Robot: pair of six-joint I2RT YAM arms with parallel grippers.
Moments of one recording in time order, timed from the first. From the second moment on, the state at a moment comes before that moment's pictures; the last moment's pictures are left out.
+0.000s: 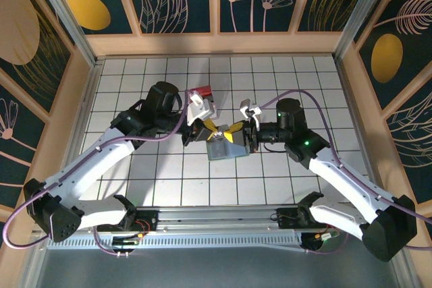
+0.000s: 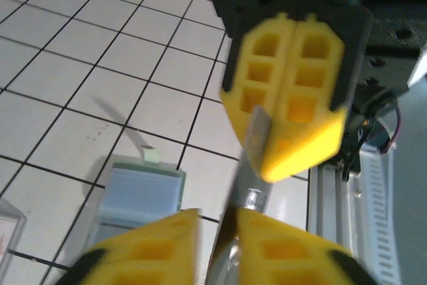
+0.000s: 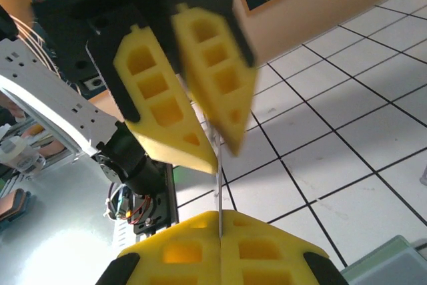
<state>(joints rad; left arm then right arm) -0.68 1.23 1.17 -0.59 0.65 0.22 0.61 1.00 0.77 -0.08 -0.85 0.15</state>
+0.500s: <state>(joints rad) -0.68 1.22 1.12 -0.48 0.38 0.22 0.58 0.96 0.77 -0.09 -0.52 0.21</state>
